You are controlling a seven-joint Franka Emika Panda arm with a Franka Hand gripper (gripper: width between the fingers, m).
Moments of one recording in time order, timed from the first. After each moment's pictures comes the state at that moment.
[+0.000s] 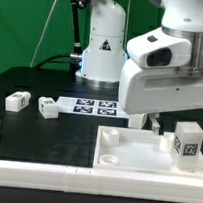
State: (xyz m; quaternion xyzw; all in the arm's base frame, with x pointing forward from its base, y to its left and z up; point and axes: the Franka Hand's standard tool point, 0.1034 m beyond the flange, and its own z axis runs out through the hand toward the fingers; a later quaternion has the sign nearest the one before) arm 0.614 0.120 0.078 -0.99 -0.10 0.07 0.05
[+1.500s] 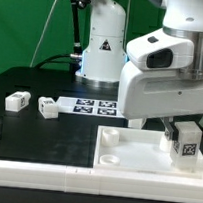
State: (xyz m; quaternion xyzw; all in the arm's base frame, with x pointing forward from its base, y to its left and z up) arm 0.636 0.117 0.079 -0.99 -0.08 0.05 0.05
